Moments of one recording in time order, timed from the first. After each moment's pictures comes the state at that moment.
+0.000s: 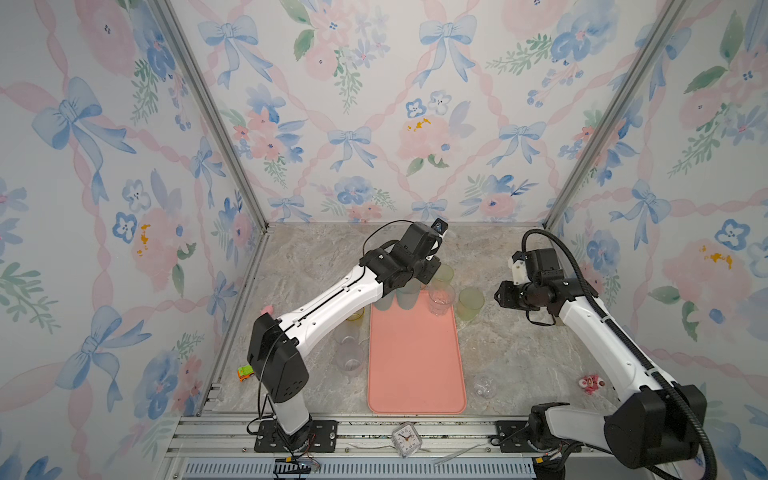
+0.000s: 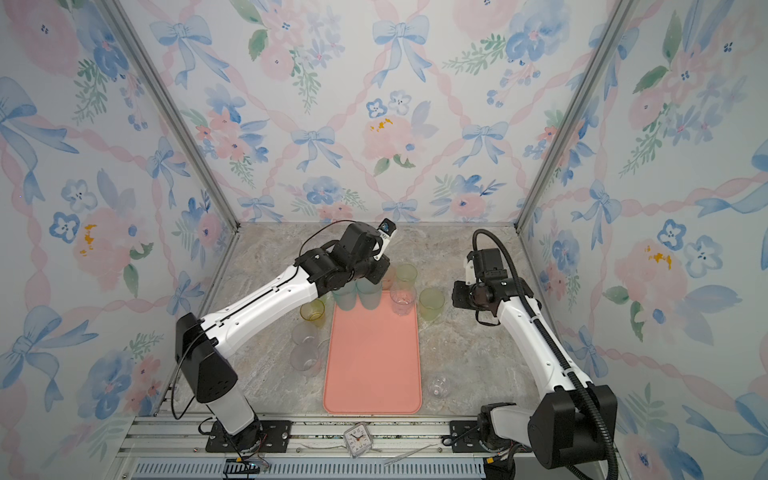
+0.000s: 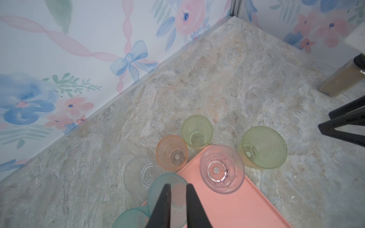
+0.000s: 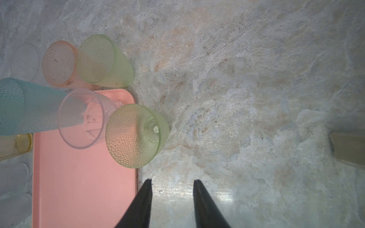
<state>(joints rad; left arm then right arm) -0.80 1.66 1.60 -0.58 -0.25 0.00 0.15 1.29 1.09 -0.83 -0.10 0.22</state>
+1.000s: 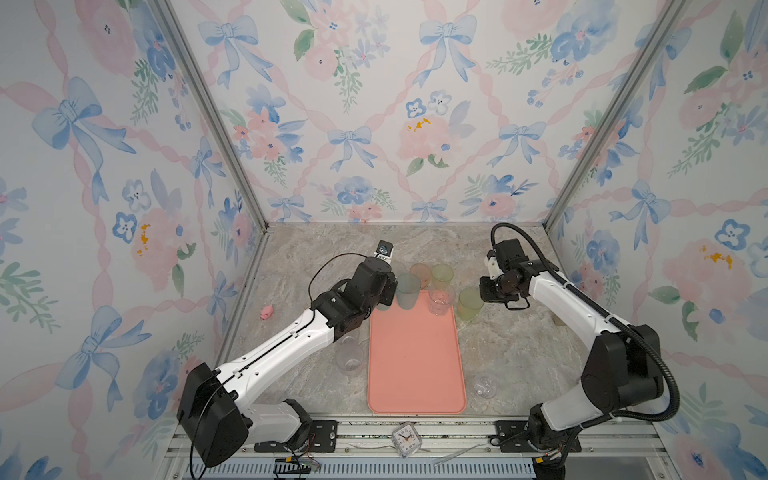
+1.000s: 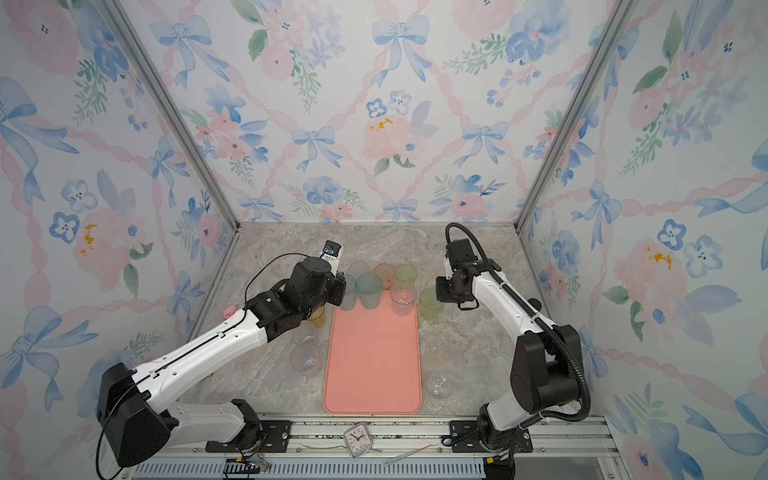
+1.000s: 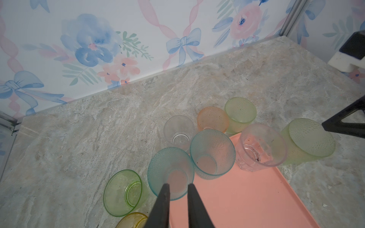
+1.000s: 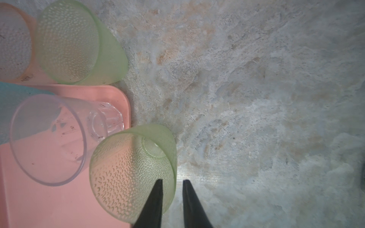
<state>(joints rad) -0.74 1.28 1.08 -0.36 -0.38 -0.15 0.25 1.57 1.21 -0.83 -0.04 0.22</state>
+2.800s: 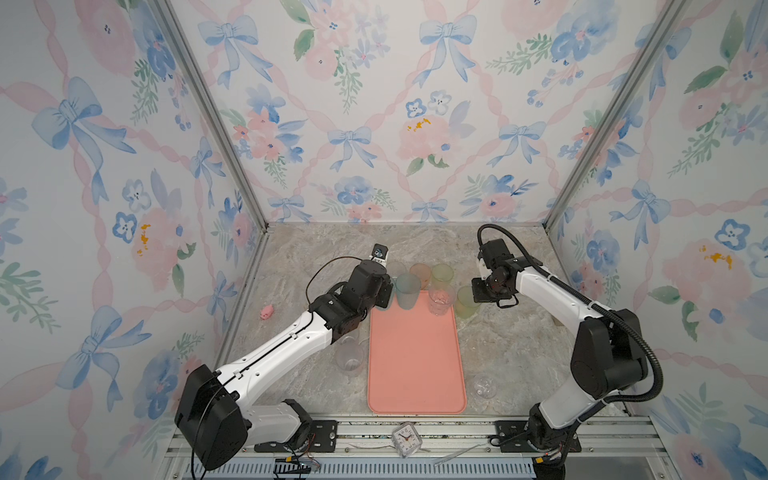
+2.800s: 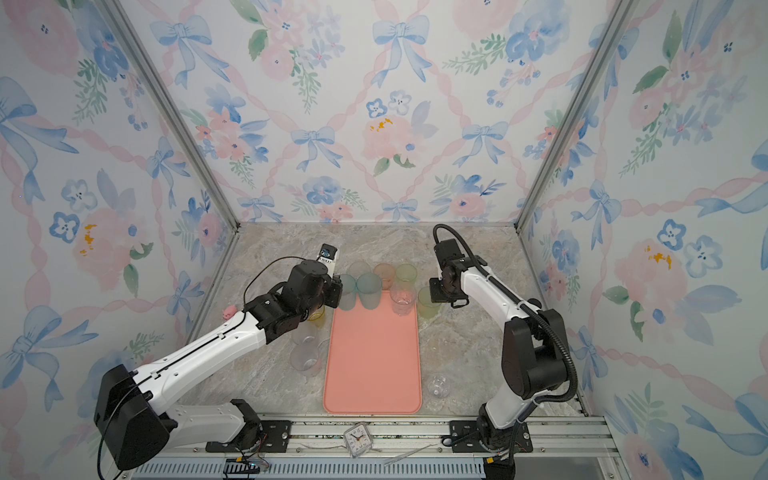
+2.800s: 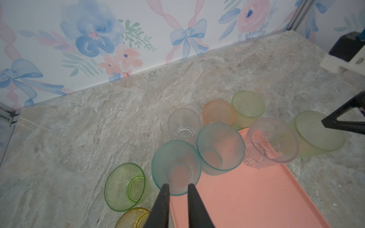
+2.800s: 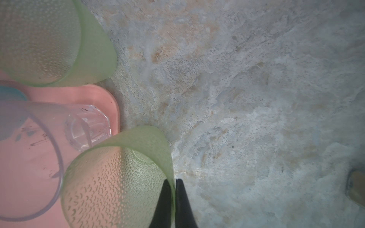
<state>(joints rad) -0.70 1.27 1.03 -0.33 -0.35 -0.15 0.30 1.66 1.26 -0.84 0.07 0.20</state>
